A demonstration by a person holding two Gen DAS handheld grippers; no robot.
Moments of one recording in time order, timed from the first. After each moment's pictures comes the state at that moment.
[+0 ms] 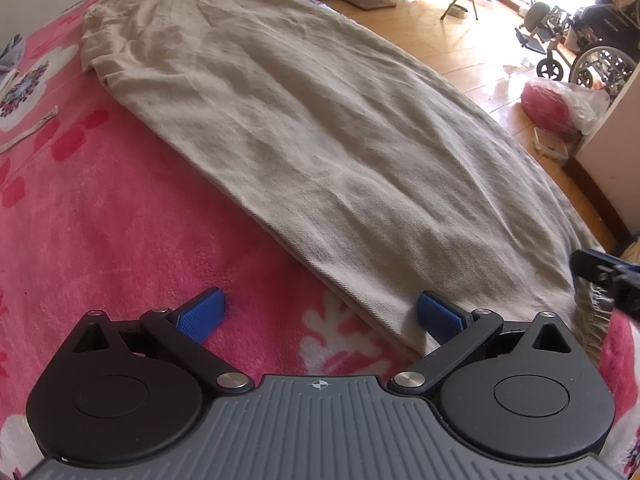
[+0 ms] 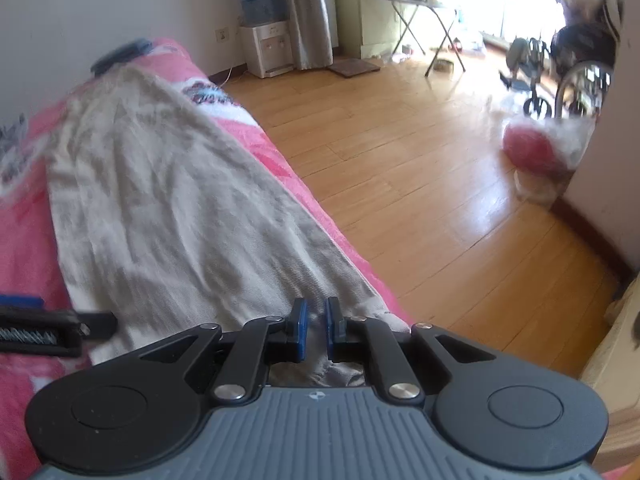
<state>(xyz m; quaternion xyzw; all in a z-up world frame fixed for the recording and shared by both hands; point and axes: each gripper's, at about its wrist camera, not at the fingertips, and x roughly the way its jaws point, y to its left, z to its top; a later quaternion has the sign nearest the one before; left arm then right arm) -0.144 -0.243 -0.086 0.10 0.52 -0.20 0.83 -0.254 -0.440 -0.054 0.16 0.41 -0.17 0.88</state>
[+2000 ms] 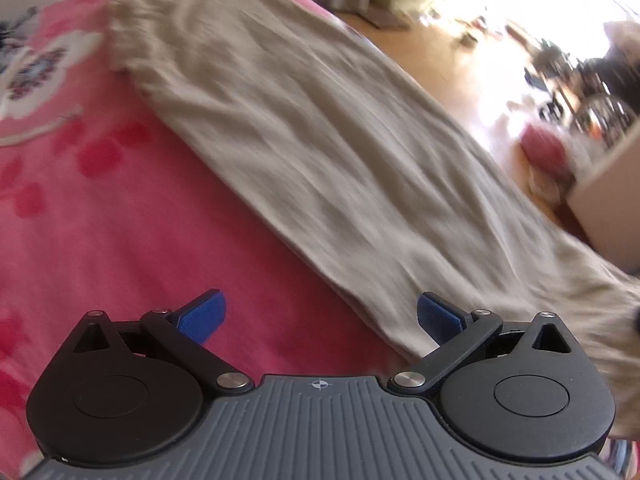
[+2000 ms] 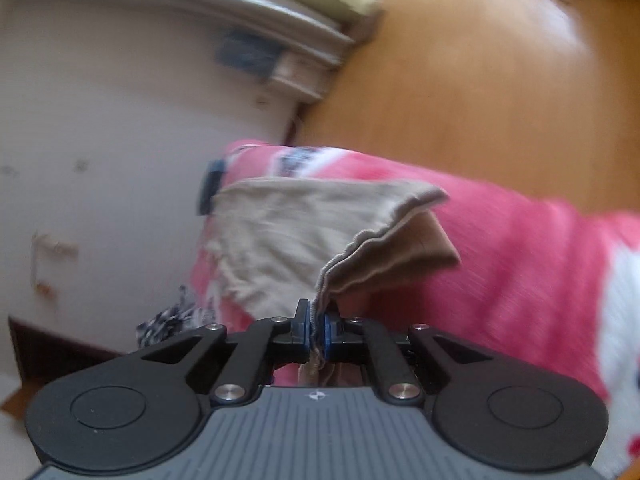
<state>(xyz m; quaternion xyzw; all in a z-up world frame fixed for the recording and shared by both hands) -0.092 -0.188 -0.054 0.03 0.51 -0.19 0.84 -0.295 -0.461 -0.030 0.55 0.28 -0.03 0.79</state>
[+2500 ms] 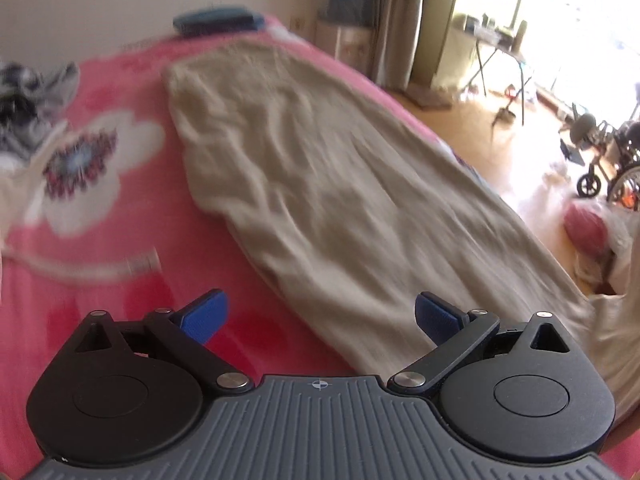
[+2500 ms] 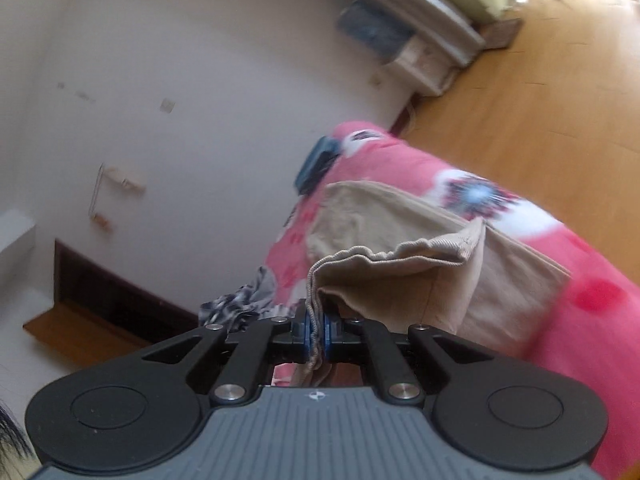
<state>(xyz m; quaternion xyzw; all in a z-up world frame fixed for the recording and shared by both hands) 0.031 -0.139 -0.038 0.04 0.40 -0.16 0.90 -0.104 -0.438 0.064 0.47 0.27 0.11 0.83</state>
